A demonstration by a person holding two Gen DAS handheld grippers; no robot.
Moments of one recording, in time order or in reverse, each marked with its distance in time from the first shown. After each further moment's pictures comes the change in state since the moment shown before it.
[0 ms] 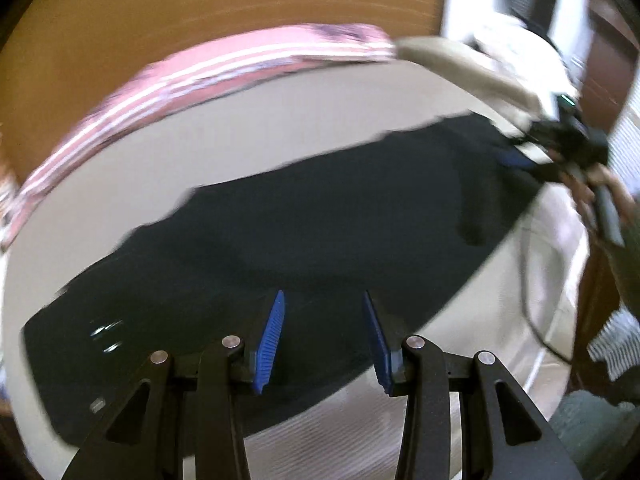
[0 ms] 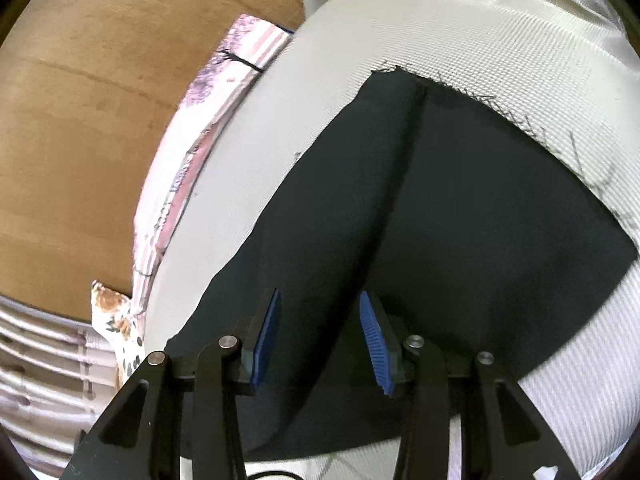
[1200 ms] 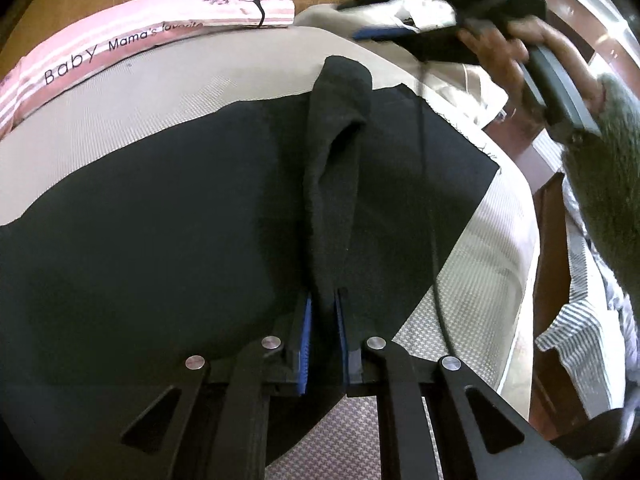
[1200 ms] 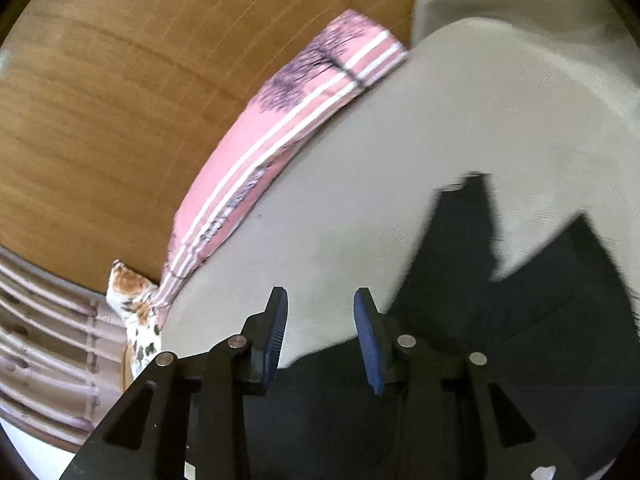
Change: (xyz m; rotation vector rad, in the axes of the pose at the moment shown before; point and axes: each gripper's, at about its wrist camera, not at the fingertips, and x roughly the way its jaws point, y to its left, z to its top) left arm 0.101 -0.076 0.040 0.015 0.055 -0.281; right arm 0.023 0.094 0.077 -0.182 0.016 0.088
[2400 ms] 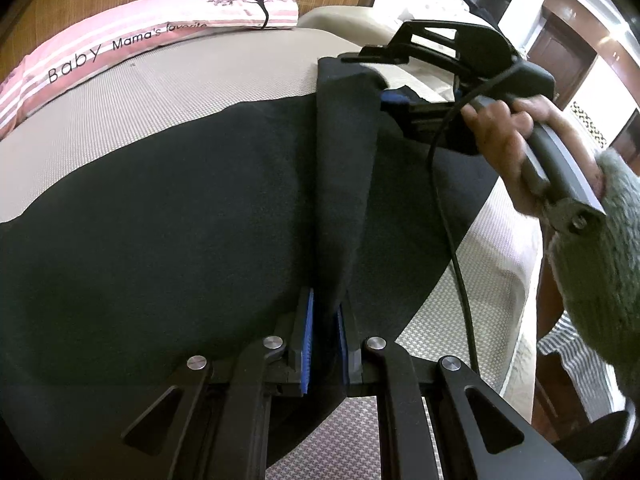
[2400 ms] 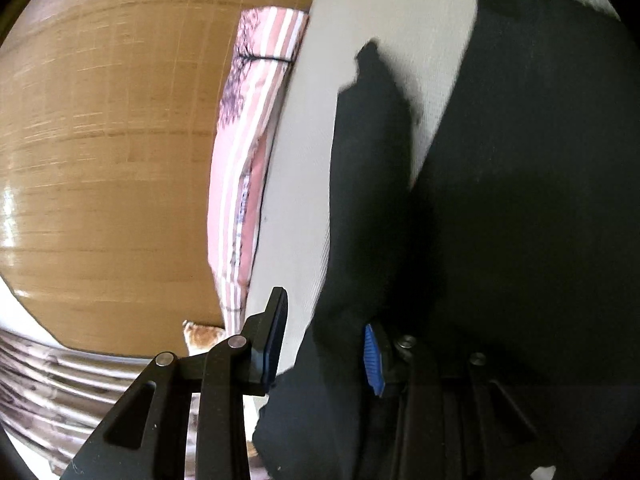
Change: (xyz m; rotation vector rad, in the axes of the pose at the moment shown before) left arm -0.001 0.002 -0.002 -0.002 -0.006 0.011; right arm 0.025 -0.071 -0.062 0.395 -0.054 0.266
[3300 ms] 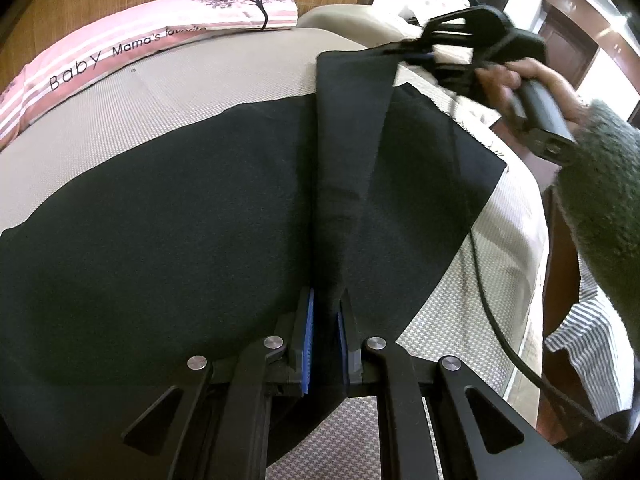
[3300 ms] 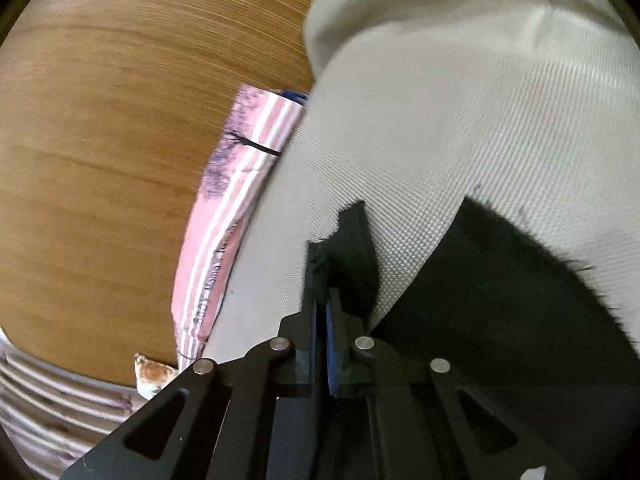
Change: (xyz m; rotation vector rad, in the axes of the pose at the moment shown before) left arm 0.000 -0.007 0.002 0.013 0.005 0.034; right arm -0.053 0.014 0.057 -0.146 -0.172 -0.169
